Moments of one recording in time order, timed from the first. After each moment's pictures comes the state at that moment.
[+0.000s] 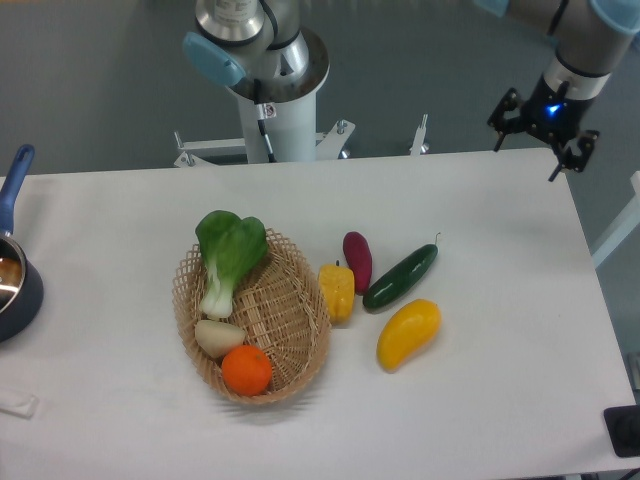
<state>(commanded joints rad) 3.04 -1.74 -1.71 -1.28 1.38 1.53</state>
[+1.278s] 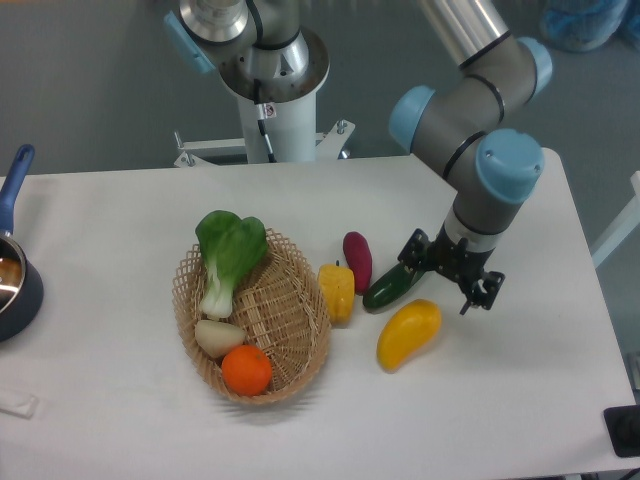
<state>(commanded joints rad) 2.67 -2.03 -1.64 -1.01 1.40 1.25</state>
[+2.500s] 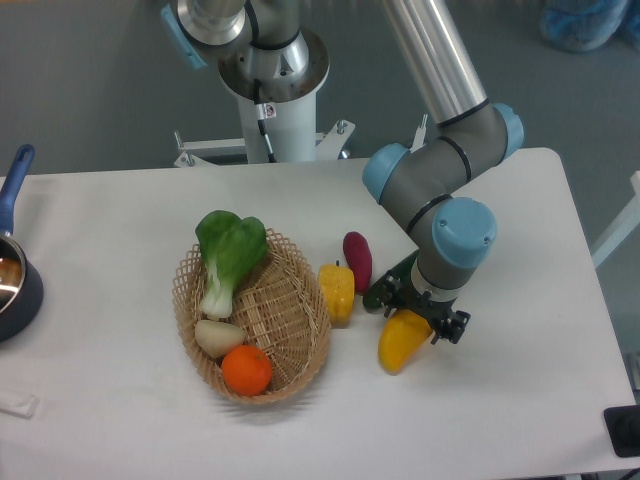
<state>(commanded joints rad) 2.62 -2.14 -1.62 -0.94 1.48 1.16</state>
